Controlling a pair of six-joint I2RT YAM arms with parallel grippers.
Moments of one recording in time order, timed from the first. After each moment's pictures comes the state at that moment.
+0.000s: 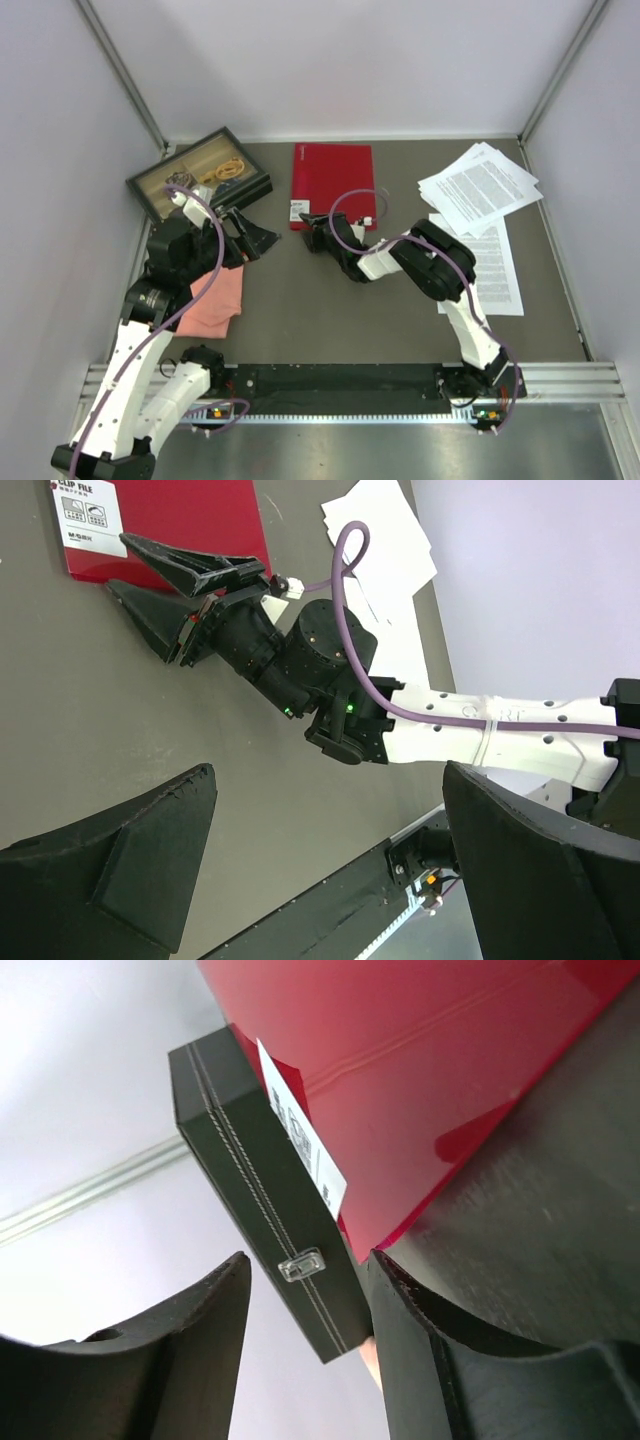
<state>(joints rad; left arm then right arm) -0.24 0.70 0.89 -0.50 0.40 -0.73 0.82 2.21 1.13 0.69 0.30 1.93</state>
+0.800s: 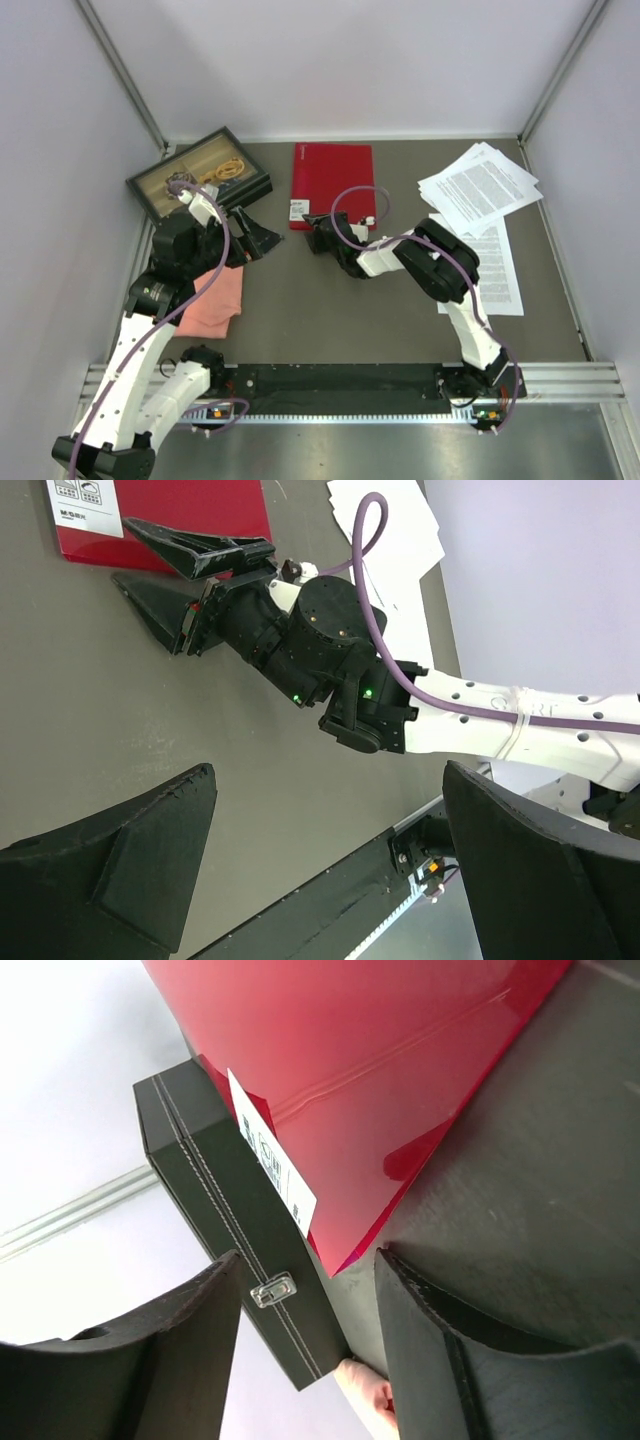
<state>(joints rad) -0.24 0.74 0.89 -0.51 0.43 -0.72 0.82 2.18 1.16 0.52 0.35 1.92</state>
